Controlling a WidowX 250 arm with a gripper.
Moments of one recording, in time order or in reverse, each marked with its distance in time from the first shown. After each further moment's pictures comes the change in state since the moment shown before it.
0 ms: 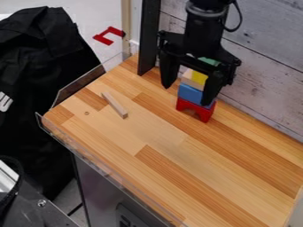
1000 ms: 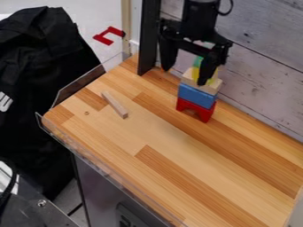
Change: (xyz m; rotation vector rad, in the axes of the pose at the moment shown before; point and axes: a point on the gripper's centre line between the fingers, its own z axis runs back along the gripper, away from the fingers) arm 0.041 0.031 -0.002 0.007 0.012 0.017
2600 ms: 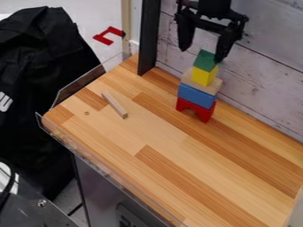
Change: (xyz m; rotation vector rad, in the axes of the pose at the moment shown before) arm 0.040 -0.004 0.001 -0.056 0.094 0.000
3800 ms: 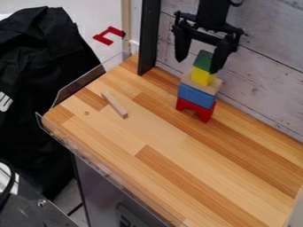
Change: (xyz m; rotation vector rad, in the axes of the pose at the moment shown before) arm 0.002 0.000 -0.019 0.020 0.064 0.009
